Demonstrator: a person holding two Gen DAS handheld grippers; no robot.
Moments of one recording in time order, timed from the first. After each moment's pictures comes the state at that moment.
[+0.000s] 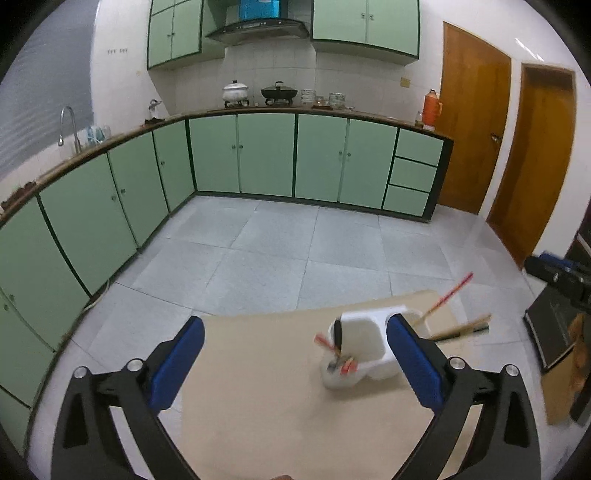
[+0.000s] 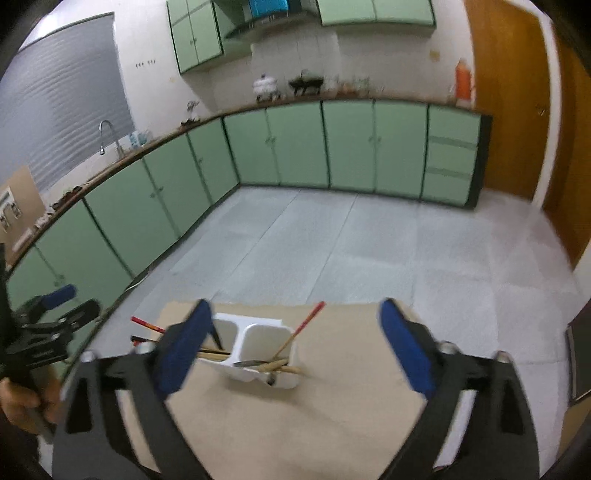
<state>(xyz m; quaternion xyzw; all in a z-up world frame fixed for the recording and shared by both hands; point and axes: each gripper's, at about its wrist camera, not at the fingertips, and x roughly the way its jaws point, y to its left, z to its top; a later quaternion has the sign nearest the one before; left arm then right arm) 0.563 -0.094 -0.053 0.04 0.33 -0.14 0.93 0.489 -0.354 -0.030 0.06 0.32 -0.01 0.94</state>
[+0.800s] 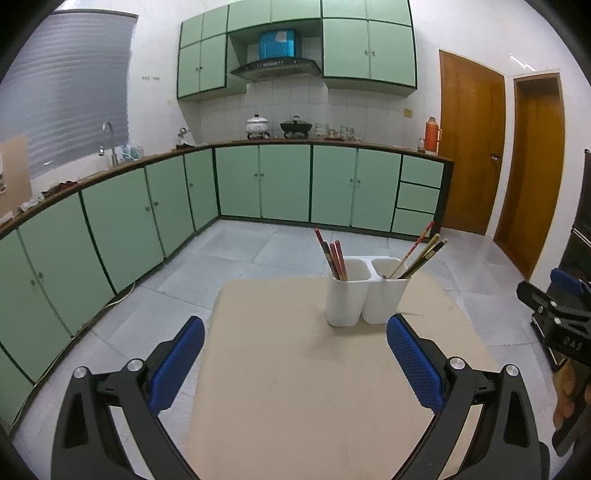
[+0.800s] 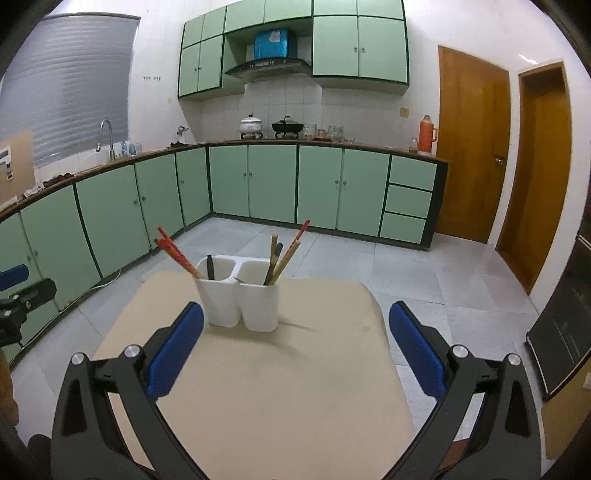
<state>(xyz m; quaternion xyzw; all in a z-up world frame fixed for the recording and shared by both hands) 0.377 -0.057 -0.085 0.03 0.26 -0.11 0.96 0.298 -0.287 -0.101 0.00 0.24 -0.08 0.97</state>
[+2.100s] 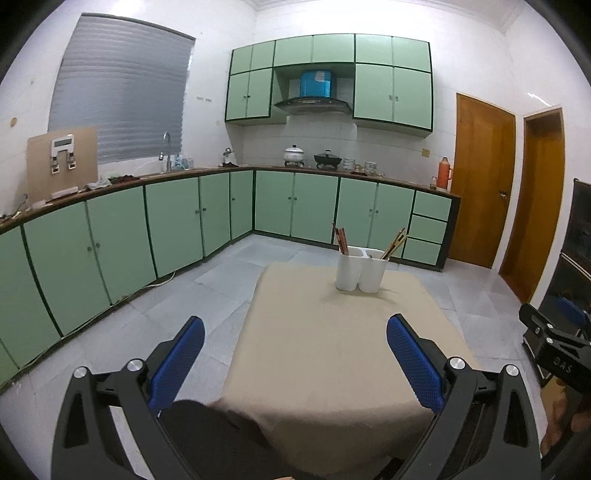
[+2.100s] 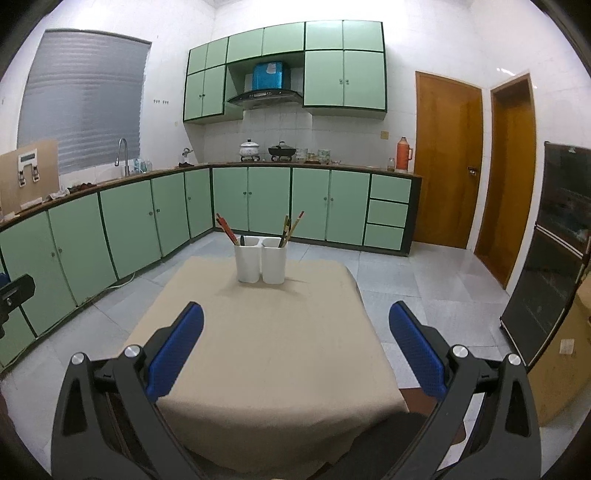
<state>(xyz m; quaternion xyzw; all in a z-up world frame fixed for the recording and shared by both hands) 0.076 0.019 -0.056 -0.02 0.21 -0.05 0.98 0.015 -0.218 -0.071 0.00 0.19 -0.10 0.98</state>
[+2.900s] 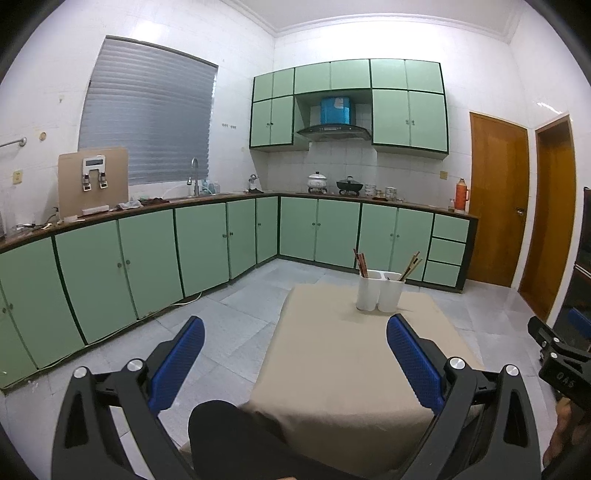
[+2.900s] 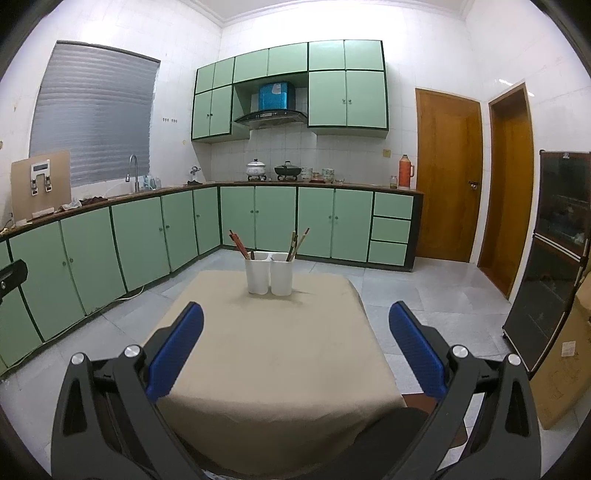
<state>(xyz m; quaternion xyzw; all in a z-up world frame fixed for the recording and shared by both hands) 0.017 0.029 -0.039 -0.02 0.15 0.00 0.99 -0.028 -0.210 -0.061 0.00 0.15 -0.09 0.98</state>
